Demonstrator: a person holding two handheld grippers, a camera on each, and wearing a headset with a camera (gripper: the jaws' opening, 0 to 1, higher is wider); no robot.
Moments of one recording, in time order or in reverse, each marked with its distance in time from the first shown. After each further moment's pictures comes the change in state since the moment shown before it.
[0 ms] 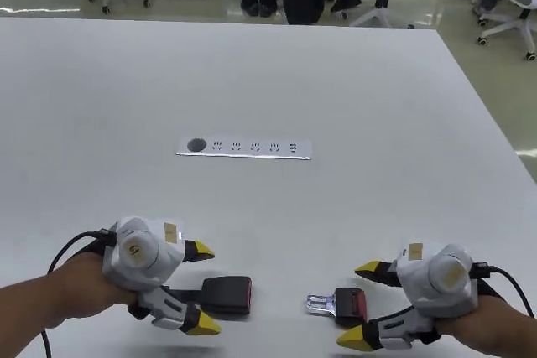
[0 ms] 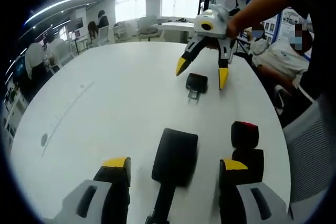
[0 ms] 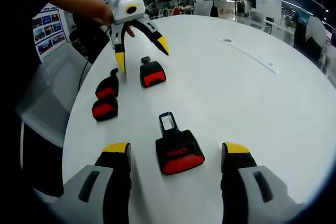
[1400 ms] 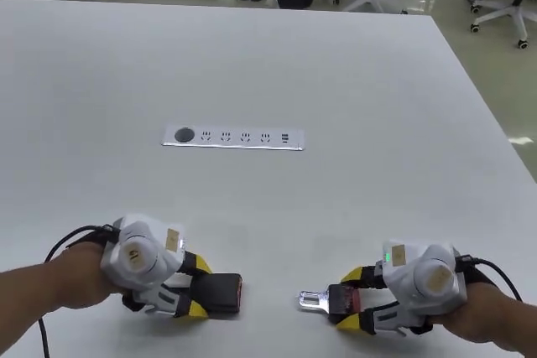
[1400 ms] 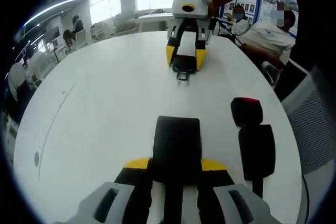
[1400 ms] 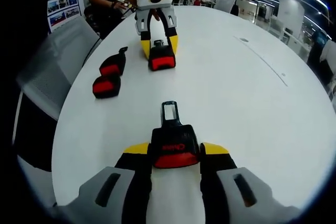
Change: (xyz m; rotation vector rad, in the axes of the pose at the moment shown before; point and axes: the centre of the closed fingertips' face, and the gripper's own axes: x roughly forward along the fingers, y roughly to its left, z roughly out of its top) left arm 0.023 0.008 -0.030 0.162 0.088 -0.093; right arm 0.003 0.000 -0.009 -0.182 0.095 0.039
